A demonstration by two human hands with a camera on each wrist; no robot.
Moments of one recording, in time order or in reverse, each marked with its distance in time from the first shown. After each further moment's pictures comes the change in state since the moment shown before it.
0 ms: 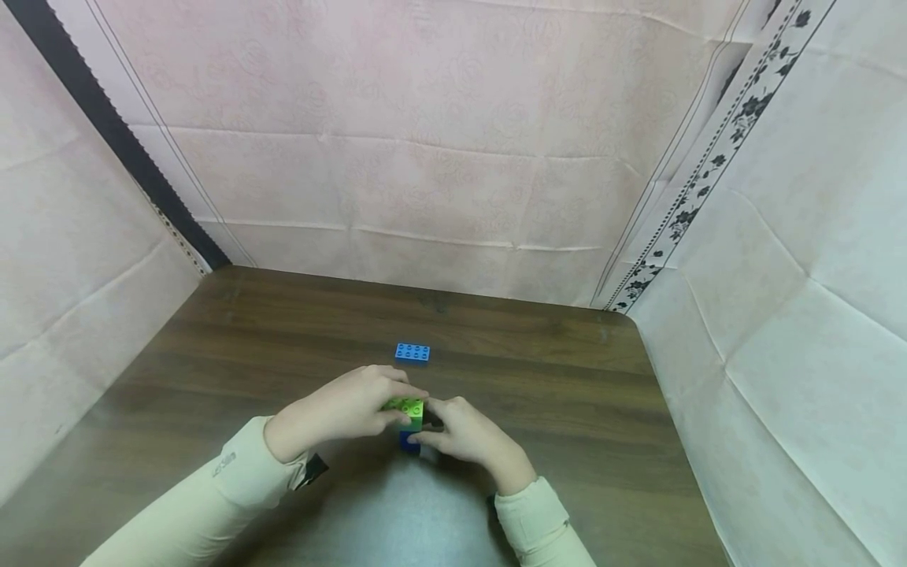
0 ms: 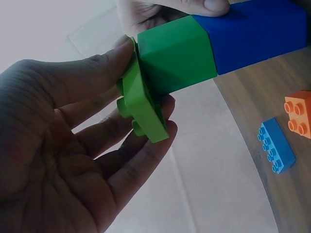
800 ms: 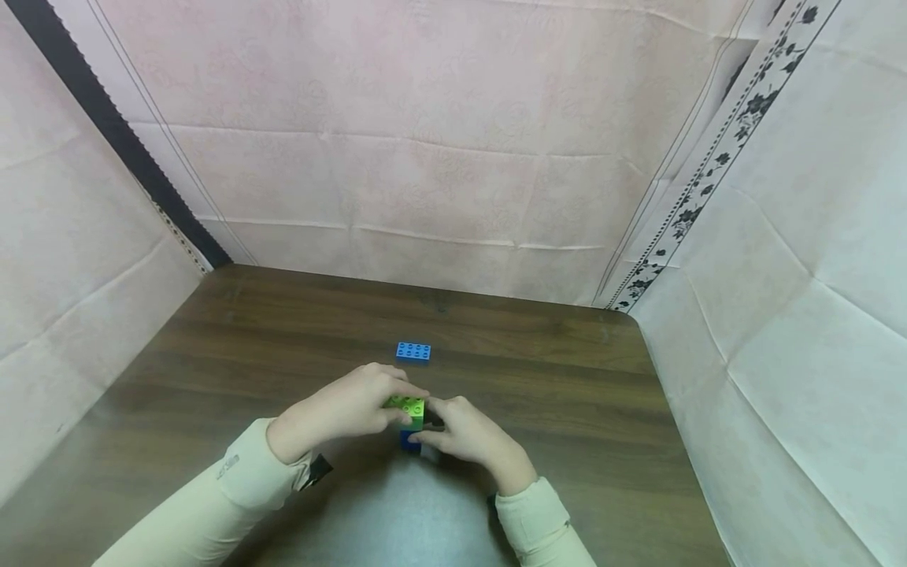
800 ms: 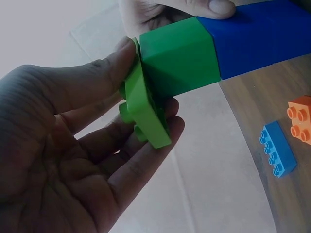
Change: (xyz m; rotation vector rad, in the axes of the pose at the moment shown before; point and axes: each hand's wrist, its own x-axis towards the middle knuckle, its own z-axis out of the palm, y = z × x) left_hand 0.003 -0.001 0.003 -0.093 -0.016 -0.064; right_hand 0.000 0.001 0.000 0.011 -0.002 0.008
